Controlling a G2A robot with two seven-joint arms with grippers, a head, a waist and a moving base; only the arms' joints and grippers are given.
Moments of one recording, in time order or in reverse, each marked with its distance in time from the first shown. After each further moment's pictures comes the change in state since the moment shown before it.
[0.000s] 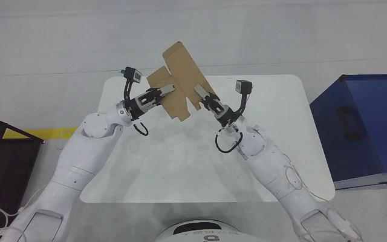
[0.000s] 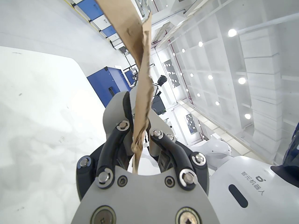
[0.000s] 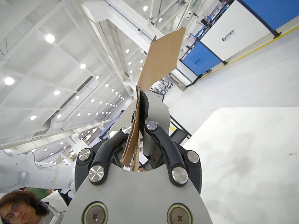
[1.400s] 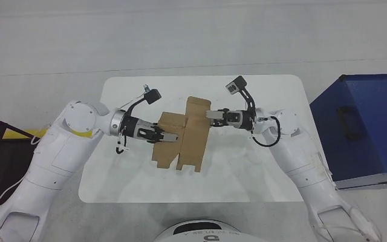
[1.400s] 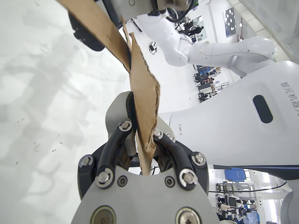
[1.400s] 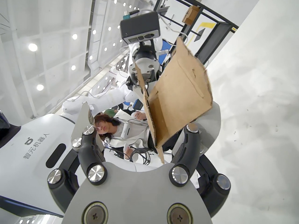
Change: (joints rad) left arm -0.070 0.155 0.057 -0.218 0.106 0.033 -0.571; right arm 0.052 0.109 0.170 -0.056 0.577 0.367 1.064
